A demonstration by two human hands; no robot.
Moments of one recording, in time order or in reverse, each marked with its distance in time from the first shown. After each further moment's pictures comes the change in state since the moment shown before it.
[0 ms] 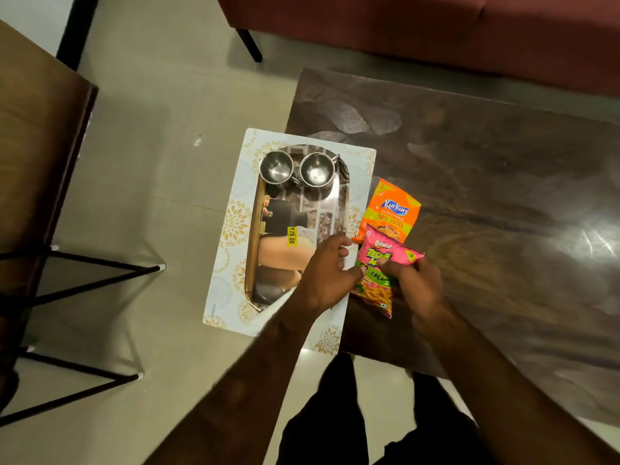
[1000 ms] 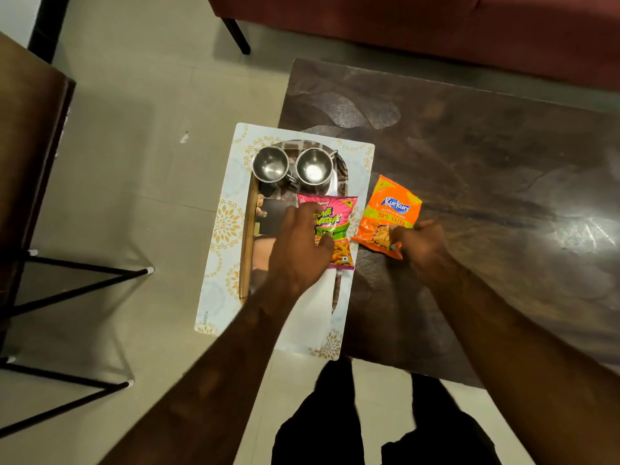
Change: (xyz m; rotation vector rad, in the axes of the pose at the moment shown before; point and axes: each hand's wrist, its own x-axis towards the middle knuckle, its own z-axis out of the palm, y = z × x) left_hand 0.033 -0.005 -0.045 0.303 0.260 0.219; right_hand 0.079 -0.034 0.014 -0.330 0.177 -0.002
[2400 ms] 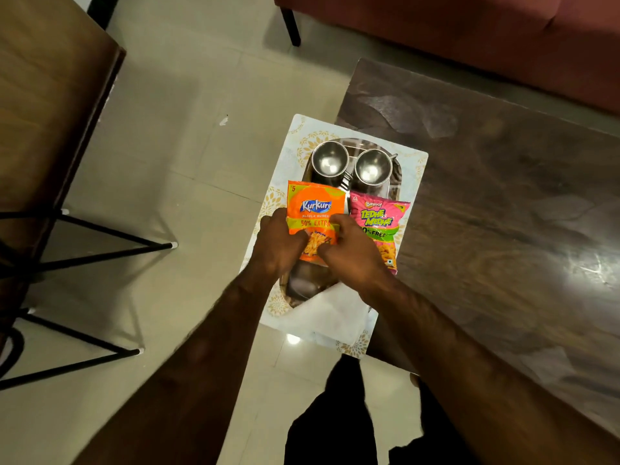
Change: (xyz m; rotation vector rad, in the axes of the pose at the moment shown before) left_hand -0.002 -0.073 -0.079 -0.205 -0.008 -0.401; right_hand -0.148 -0.049 0.115 -0.298 -0.448 -0.392
